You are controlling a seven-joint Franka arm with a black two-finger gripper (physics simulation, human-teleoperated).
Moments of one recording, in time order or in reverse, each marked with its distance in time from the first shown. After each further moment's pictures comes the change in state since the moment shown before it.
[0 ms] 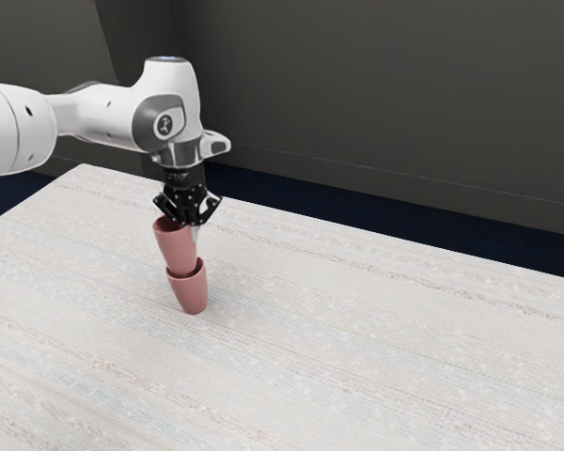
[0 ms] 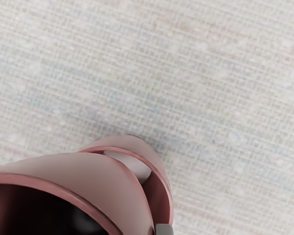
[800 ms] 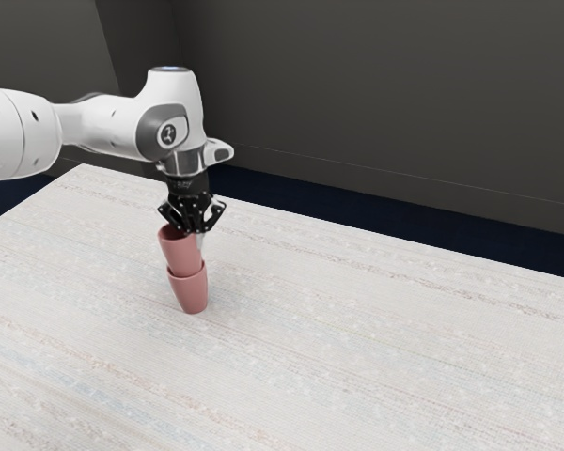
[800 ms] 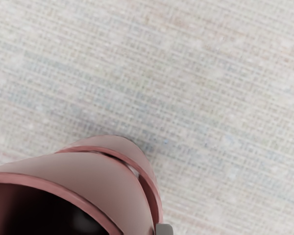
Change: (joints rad) arm -0.003 0.012 0.000 -0.025 -0.019 0.040 -0.029
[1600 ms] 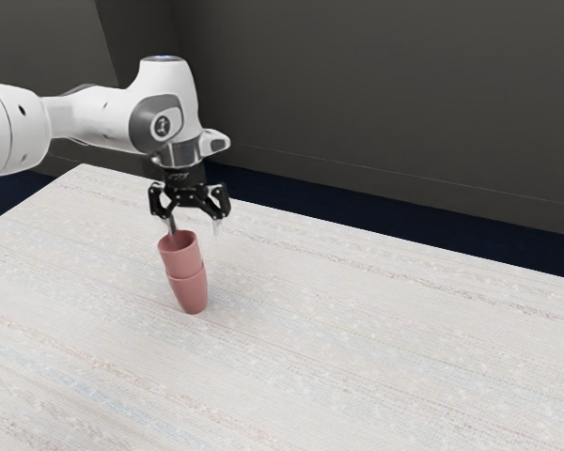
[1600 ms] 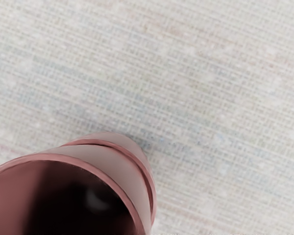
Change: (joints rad) arm -0.001 -0.058 0.001 -0.024 -0.007 0.004 -0.002
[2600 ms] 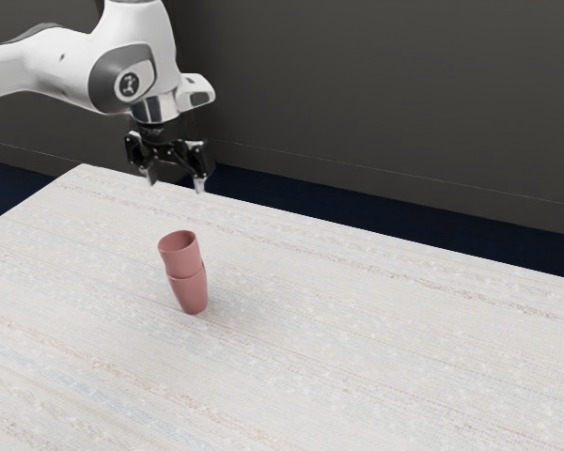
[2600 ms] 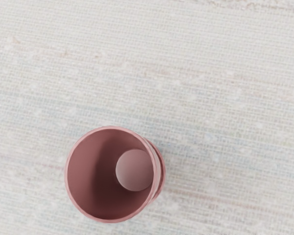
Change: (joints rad) arm -0.056 -0.267 0.012 -0.091 0.081 -0.010 0.110
